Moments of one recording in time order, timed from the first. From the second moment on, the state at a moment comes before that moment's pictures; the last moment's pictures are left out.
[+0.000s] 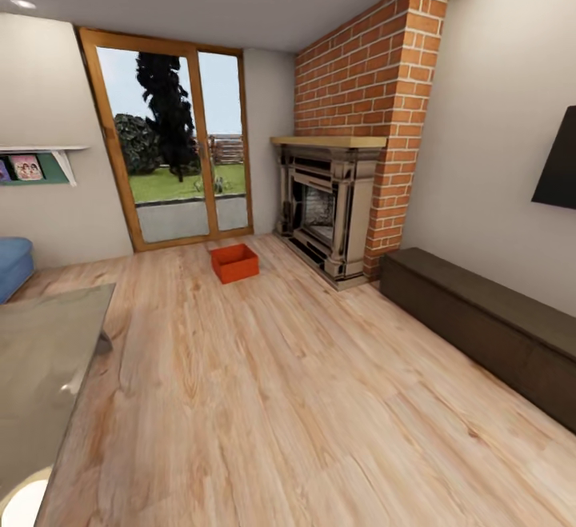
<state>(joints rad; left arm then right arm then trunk) -0.22 0.01 0.01 0.00 0.19 0.10 0.09 -0.22 0.05 0.59 0.02 -0.51 -0.13 -0.10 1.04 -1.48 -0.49</state>
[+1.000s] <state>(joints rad) -0.22 0.01 0.01 0.00 0.19 0.10 0.09 -0.22 0.05 0.58 0.02 -0.51 -0.13 -0.10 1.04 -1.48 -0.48</state>
